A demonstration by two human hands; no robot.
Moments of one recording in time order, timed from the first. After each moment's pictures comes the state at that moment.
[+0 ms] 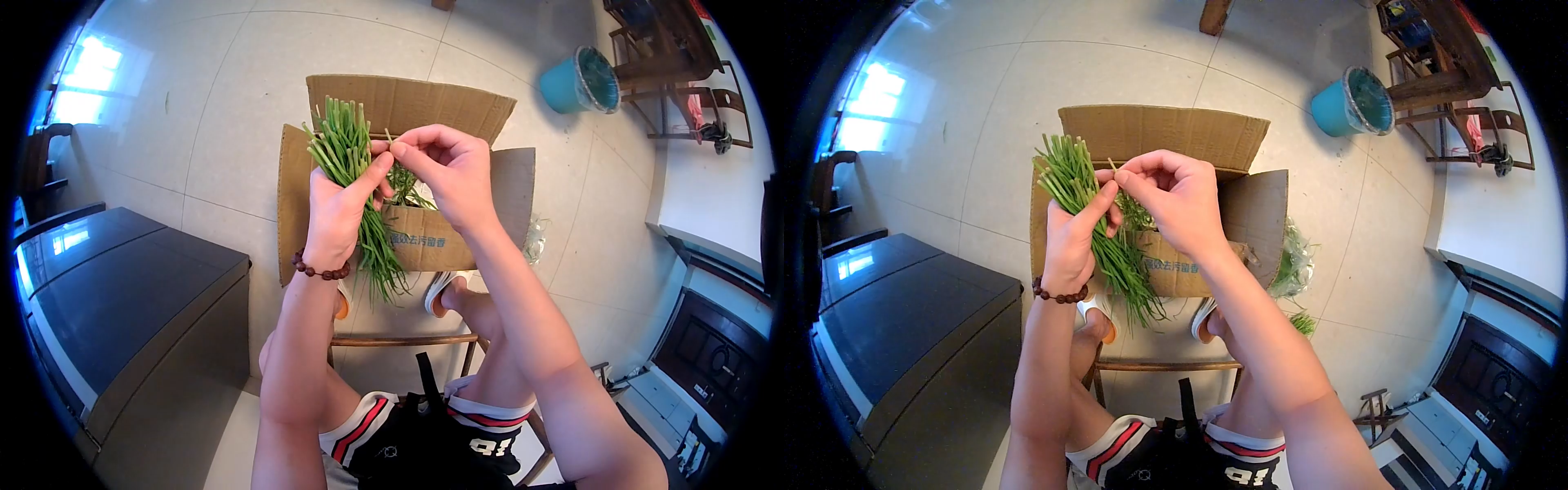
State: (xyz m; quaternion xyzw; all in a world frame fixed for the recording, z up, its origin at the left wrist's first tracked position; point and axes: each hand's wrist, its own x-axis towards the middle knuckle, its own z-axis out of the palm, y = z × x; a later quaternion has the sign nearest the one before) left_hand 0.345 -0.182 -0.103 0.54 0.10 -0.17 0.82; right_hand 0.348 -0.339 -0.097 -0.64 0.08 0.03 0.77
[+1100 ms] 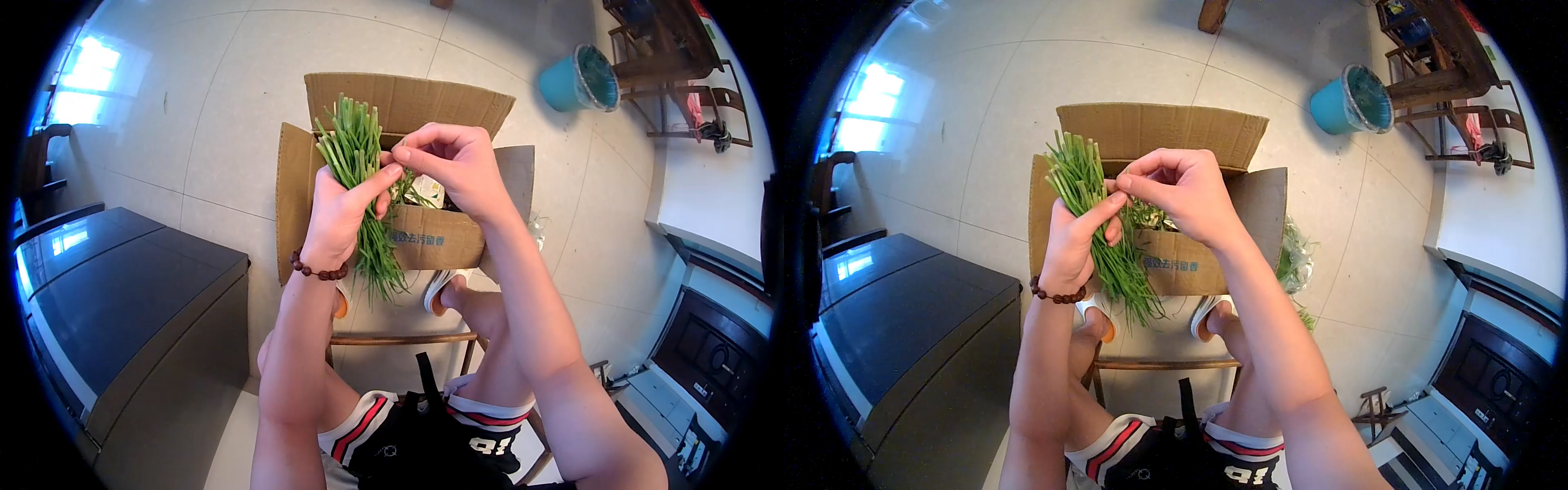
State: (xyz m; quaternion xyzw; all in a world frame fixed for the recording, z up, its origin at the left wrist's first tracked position) left_hand 0.342 -0.179 -0.106 0.52 0.11 -0.23 0.81; right_hand 0.356 -0.363 -0.093 -0.66 0.02 0.13 0.74
